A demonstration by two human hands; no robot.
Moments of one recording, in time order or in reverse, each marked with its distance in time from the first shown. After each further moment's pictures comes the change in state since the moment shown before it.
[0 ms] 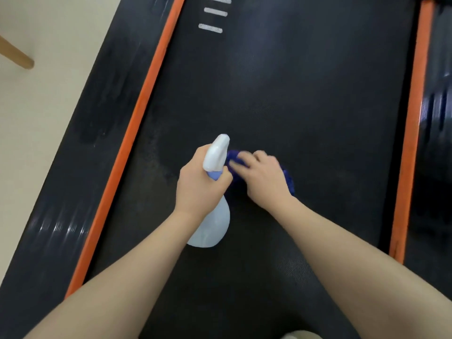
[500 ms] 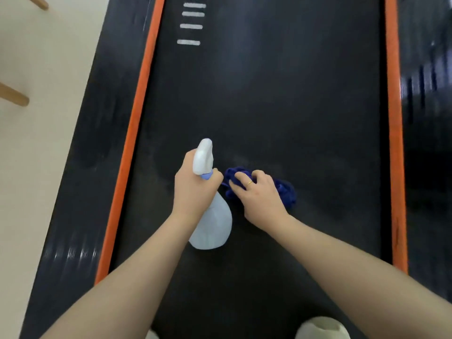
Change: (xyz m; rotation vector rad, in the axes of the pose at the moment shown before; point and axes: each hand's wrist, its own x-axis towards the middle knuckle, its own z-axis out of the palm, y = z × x) left_hand 0.006 0.009 -0.007 -0.026 -0.049 -0.089; right_hand -0.036 -0.029 0.000 0.059 -0.027 0.140
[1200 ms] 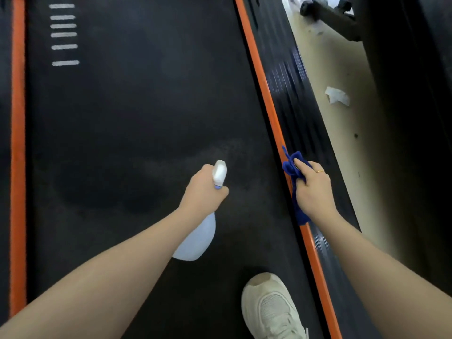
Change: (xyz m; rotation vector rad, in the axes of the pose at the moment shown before) left_hand -0.057 0.043 0.129 0.420 -0.605 0.128; right_hand -0.193 0.120 -0.072 0.426 0.345 1.019
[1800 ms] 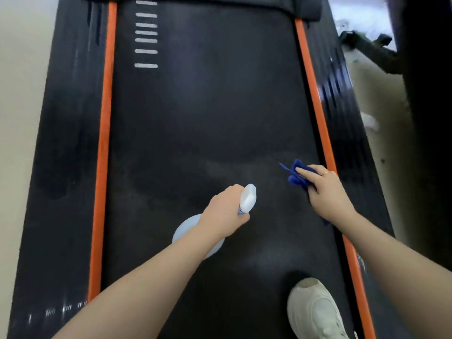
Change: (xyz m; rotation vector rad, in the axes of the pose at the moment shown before) left_hand -0.031 -0.076 -0.068 0.094 -0.131 0.178; right_hand -0.005 -0.080 0.041 -0.250 -0.115 -0.377
